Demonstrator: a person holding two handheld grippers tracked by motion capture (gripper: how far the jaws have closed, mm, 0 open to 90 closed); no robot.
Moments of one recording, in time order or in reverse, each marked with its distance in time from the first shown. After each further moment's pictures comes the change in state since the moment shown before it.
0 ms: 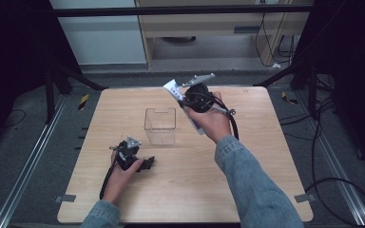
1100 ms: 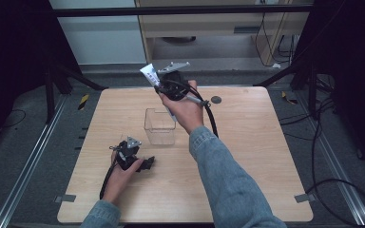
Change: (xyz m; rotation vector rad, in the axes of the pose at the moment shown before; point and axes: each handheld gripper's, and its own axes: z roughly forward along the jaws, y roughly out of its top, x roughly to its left) left arm 0.000 0.000 0.000 -0.003 0.000 -0.001; right arm 0.031 0.051 0.038 -0.134 0.003 0.014
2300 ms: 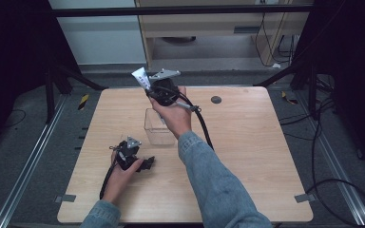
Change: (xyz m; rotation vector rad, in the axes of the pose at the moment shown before) left arm 0.000 0.000 0.000 0.000 -0.001 0.000; right arm 0.017 -0.013 0.033 -0.059 0.012 0.020
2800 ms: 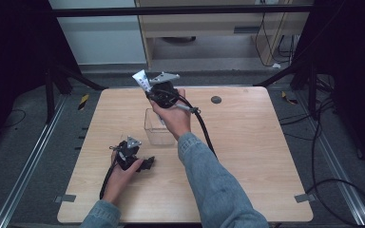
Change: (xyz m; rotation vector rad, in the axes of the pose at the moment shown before) left arm 0.000 0.000 0.000 0.000 0.000 -0.001; right arm -0.003 -0.012 0.012 -0.003 0.004 -0.012
